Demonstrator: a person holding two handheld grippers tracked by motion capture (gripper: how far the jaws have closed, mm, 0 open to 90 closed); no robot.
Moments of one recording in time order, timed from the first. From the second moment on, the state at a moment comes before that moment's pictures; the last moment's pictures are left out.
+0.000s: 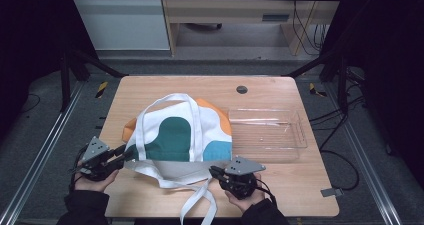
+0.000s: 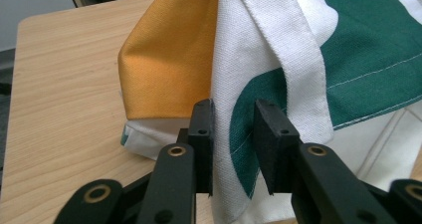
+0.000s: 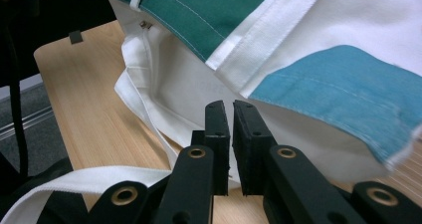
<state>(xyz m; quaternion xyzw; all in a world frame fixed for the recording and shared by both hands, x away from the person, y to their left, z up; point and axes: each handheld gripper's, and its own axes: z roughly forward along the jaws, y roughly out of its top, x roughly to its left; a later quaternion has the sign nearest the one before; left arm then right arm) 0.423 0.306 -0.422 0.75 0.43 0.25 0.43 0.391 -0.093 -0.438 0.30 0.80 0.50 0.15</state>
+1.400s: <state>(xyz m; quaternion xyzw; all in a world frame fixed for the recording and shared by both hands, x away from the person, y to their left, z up) 0.423 0.304 -0.421 0.75 0.43 0.25 0.44 0.406 -0.060 -0.453 0.34 0.77 0.48 0.23</state>
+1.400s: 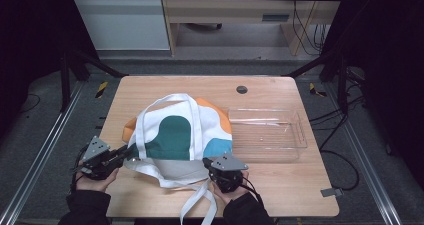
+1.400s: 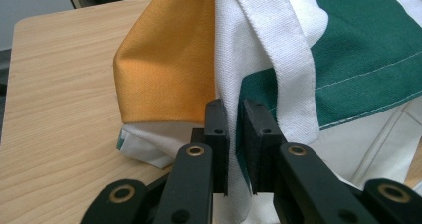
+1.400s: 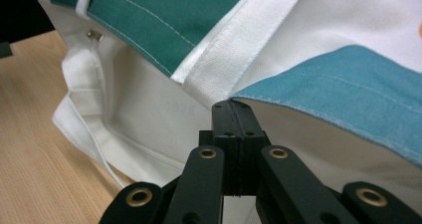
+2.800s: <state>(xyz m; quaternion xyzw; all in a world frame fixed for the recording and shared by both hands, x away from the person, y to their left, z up) 0.407 0.299 -0.402 0.72 0.42 0.28 0.48 0.407 -0.062 -0.461 0.34 0.78 0.48 0.22</state>
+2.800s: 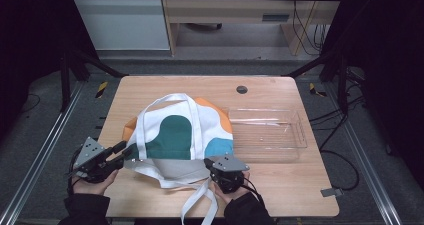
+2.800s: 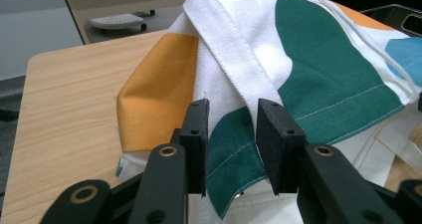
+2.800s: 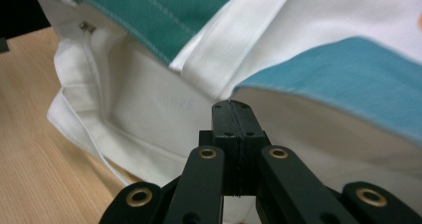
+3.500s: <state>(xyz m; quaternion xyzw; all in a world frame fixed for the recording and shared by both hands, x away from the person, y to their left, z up) 0.405 0.298 -0.401 0.71 0.42 0.29 0.48 0.411 -0.048 -0.441 0.34 0.74 0.52 0.24</state>
